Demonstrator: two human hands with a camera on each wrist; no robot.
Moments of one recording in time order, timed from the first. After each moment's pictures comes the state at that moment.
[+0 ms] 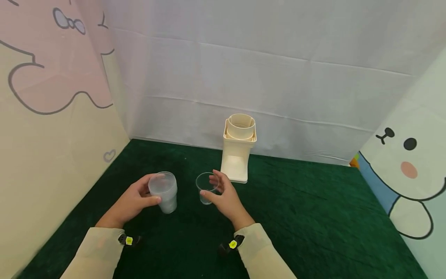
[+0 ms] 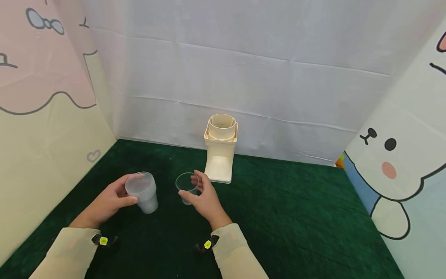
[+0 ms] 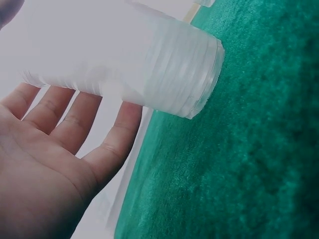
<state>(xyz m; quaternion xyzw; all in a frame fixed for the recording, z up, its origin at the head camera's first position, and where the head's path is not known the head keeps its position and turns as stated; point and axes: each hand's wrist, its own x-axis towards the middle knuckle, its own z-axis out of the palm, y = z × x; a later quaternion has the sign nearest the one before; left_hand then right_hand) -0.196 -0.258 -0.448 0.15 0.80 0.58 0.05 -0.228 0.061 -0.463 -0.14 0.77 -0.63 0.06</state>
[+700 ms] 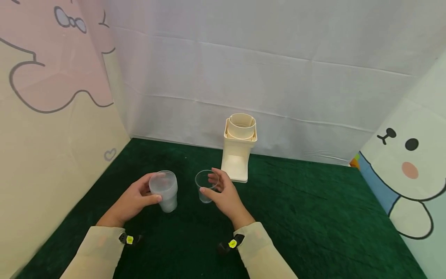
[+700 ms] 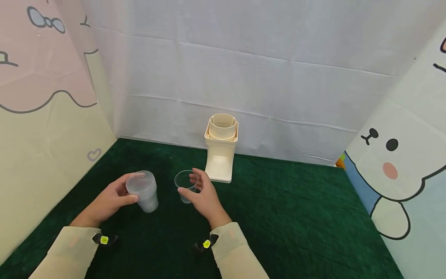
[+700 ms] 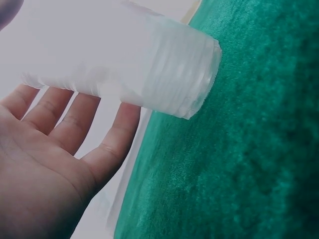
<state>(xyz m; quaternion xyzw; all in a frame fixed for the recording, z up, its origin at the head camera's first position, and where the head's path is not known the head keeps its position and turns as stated) -0.196 -0.258 -0.449 0.15 0.80 0.58 0.05 -0.208 0.057 -0.416 -0.14 0.75 -0.64 0.09</state>
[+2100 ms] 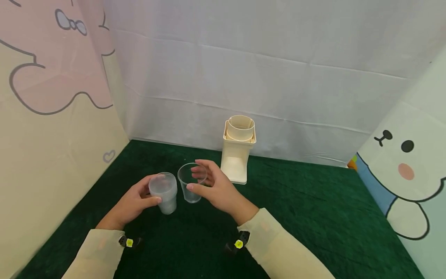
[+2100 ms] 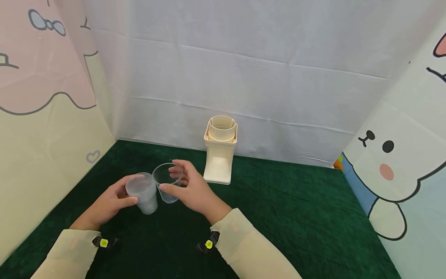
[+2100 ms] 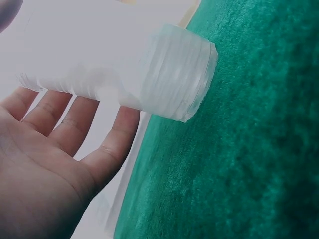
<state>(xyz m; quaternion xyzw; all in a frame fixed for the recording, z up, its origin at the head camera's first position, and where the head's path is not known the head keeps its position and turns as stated) -0.195 -0.255 -0.449 0.15 0.79 0.59 0.05 -0.208 0.046 -0.368 -0.26 0.74 -0.61 0.13</state>
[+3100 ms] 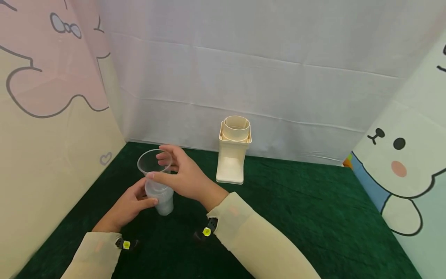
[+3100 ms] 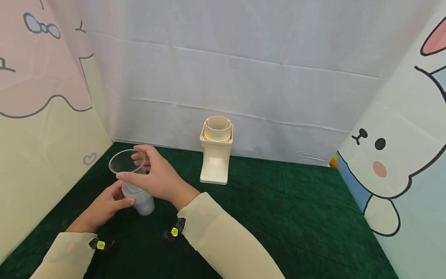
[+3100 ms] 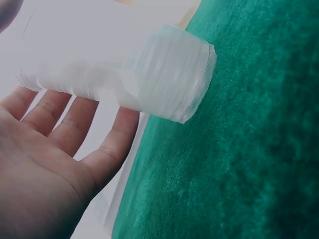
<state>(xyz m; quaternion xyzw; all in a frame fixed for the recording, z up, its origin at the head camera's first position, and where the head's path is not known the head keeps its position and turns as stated) -0.192 -0.258 -0.449 0.17 0.80 0.58 0.06 -0.209 -0.017 -0.320 -0.31 0.76 -0.57 0.10</state>
